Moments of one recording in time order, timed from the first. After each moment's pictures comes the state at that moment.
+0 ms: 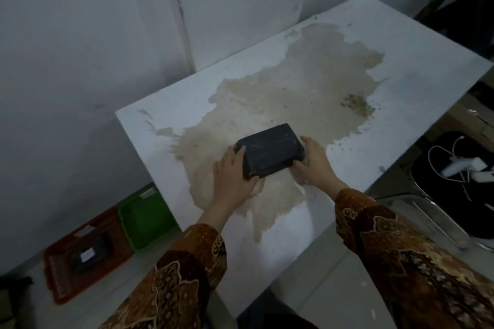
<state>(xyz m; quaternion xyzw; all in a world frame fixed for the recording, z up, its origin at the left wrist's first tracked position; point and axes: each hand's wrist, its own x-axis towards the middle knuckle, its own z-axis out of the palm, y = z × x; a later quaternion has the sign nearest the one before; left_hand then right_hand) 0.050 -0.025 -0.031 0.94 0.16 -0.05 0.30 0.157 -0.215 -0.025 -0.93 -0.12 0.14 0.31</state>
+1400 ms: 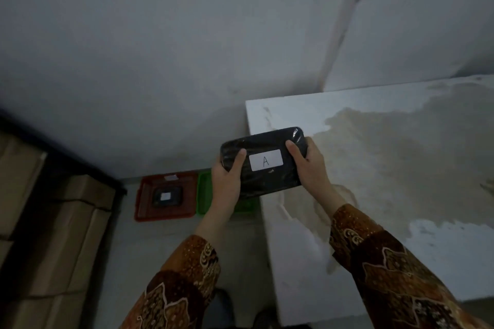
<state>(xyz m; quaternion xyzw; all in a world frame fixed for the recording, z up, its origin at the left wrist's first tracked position) -0.083 0.102 0.042 0.51 0.46 0.31 0.66 0.068 0.013 0.031 -0.74 -0.25 0.25 0.58</state>
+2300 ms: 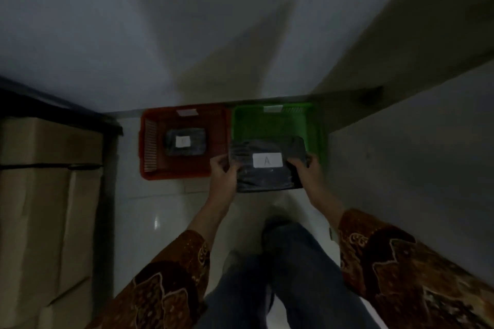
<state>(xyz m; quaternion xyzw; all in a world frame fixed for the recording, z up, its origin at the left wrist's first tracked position) -0.209 0.345 -0.378 0.43 0.64 0.10 0.63 -0.060 0.239 -0.398 -0.77 0.04 0.47 0.43</state>
